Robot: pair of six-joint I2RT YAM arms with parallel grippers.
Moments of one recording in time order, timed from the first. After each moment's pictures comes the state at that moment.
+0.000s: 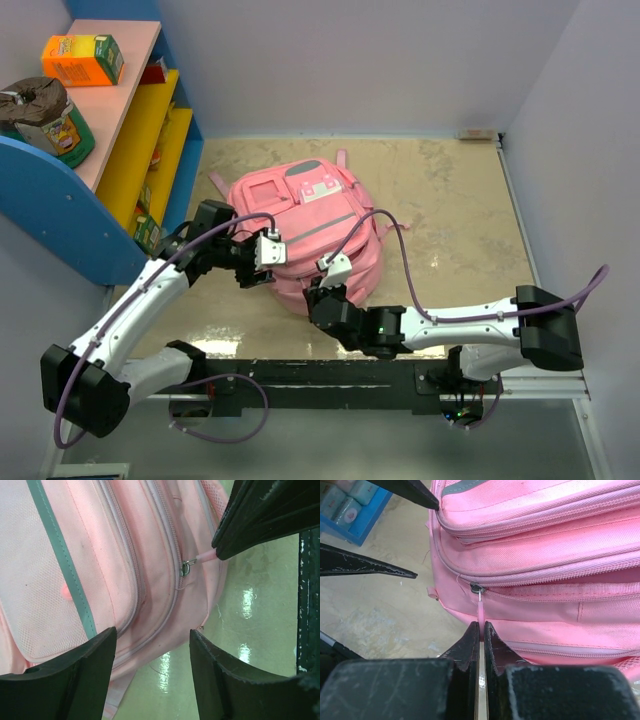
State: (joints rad) left arm -0.41 1.08 0.91 -0.72 0.68 0.95; right arm 1.41 1.36 0.77 0.07 0.81 0.71
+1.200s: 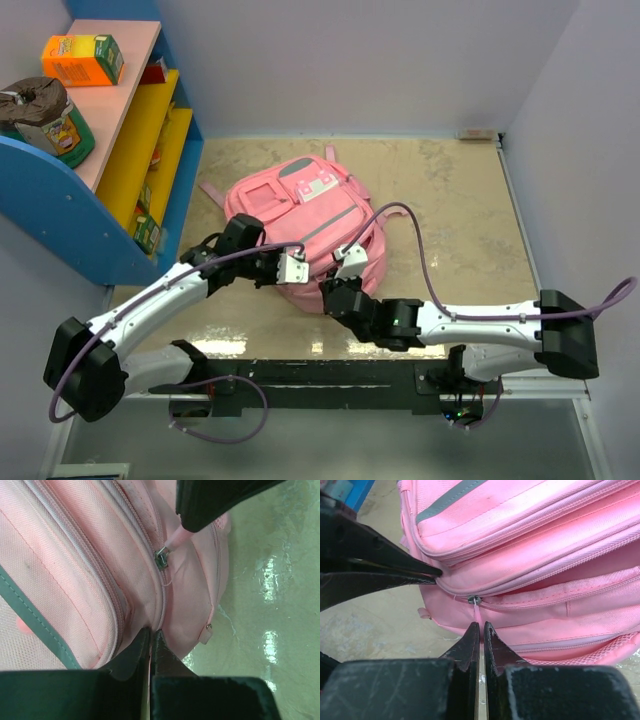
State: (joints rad) left arm -0.59 1.16 0.79 -0.48 0.53 0.93; right arm 1.34 1.26 0.75 -0.06 0.81 0.72
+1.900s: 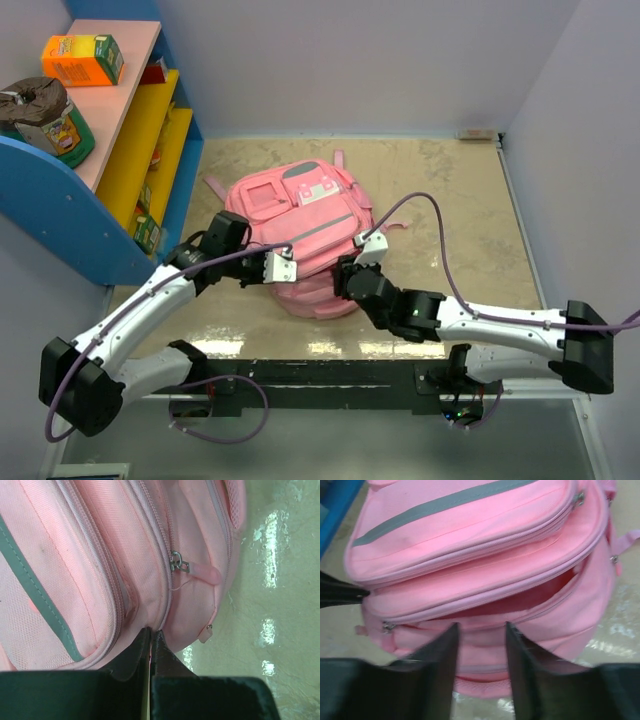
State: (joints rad) left arm -0.52 1.07 0.82 -0.66 0.51 1.02; right arm 1.19 1.12 0.70 -0.08 0.75 0.62
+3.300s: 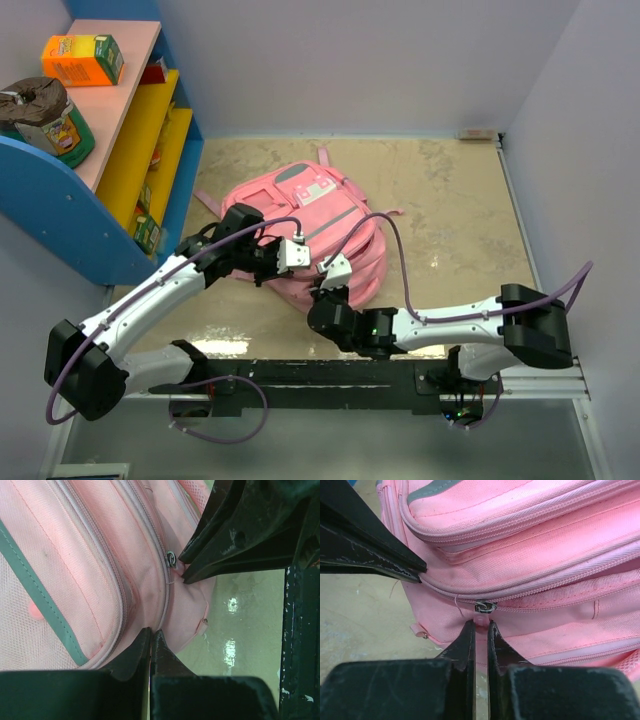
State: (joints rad) left arm -0.60 1.16 0.91 -0.63 0.56 0.76; right arm 1.40 1.42 0.75 0.09 0.93 0.67
